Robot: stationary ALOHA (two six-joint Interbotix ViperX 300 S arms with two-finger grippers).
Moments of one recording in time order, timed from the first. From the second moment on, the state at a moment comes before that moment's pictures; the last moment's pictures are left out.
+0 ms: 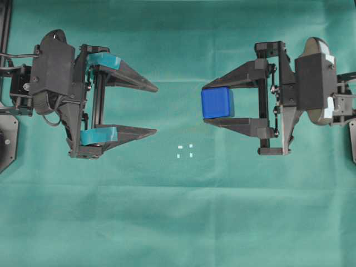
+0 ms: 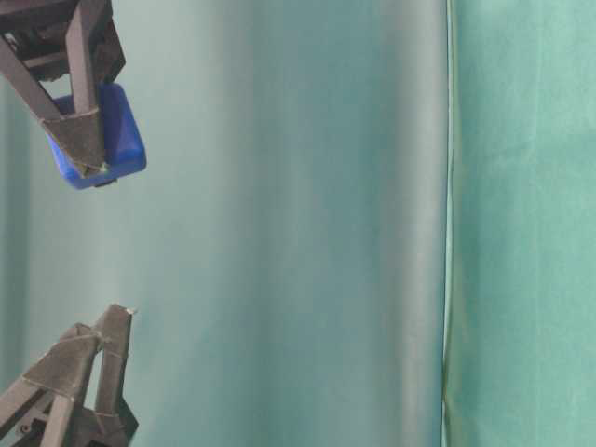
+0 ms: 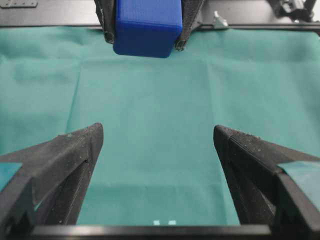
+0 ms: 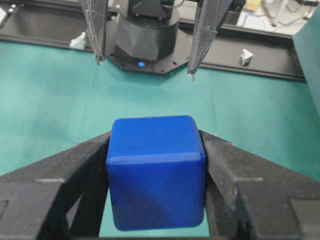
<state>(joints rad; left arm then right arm) -0.01 -0.46 0.66 0.00 0.05 0.00 0.01 -0.42 0.63 -0.63 0.08 0.65</state>
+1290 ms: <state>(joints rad) -0.01 -0.46 0.66 0.00 0.05 0.00 0.08 -0.42 0.63 -0.51 0.35 0.66</state>
